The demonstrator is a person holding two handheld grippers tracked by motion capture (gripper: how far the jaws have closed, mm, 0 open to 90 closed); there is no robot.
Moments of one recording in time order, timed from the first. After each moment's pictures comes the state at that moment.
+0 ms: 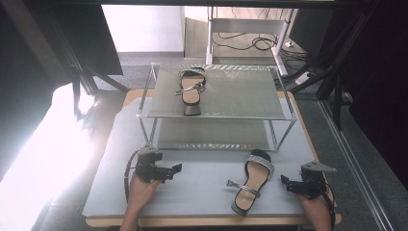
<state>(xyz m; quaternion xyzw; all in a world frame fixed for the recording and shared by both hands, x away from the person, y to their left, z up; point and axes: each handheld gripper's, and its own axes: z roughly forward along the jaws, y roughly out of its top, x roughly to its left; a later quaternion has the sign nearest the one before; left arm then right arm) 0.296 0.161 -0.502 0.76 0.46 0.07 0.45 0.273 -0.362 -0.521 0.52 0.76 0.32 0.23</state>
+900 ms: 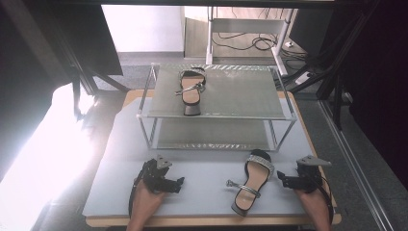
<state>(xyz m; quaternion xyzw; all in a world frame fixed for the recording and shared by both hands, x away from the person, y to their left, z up) 0.280 0.135 -0.525 0.82 0.44 0.15 0.32 0.287 -0.349 -0.509 0.49 0.77 0.33 0.23</state>
